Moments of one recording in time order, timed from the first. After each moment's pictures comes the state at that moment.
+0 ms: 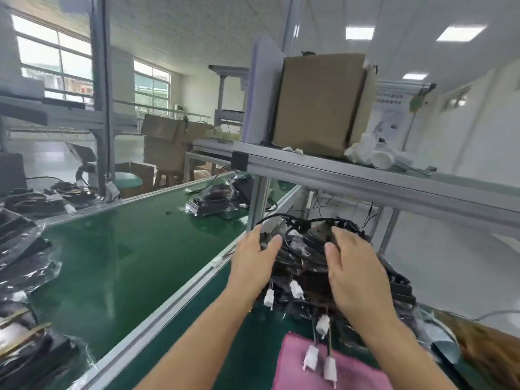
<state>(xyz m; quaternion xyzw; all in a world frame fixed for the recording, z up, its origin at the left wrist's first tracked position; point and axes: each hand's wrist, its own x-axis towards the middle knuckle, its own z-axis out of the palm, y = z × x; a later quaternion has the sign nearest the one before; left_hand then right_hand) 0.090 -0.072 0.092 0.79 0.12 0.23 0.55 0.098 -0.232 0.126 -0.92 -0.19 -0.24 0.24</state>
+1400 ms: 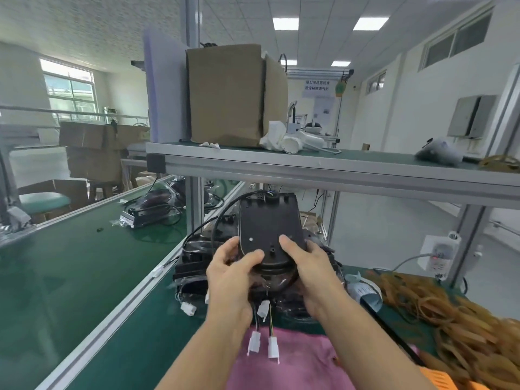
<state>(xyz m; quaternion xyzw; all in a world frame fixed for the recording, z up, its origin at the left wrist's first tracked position) 0.082 -0.172 0.099 0.44 0.12 0.21 0.87 0.112 -0.281 0.108 -0.60 -0.02 0.04 0.80</state>
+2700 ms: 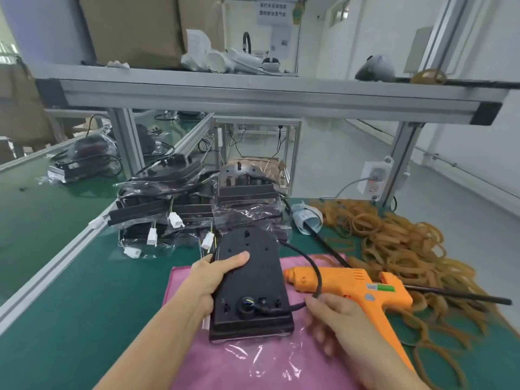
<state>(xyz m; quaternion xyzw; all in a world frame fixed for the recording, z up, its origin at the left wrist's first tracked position) 0.070 -0.214 0.003 0.57 0.19 -0.11 0.79 -0.005 -0.428 -0.008 -0.75 0.10 0.10 0.65</state>
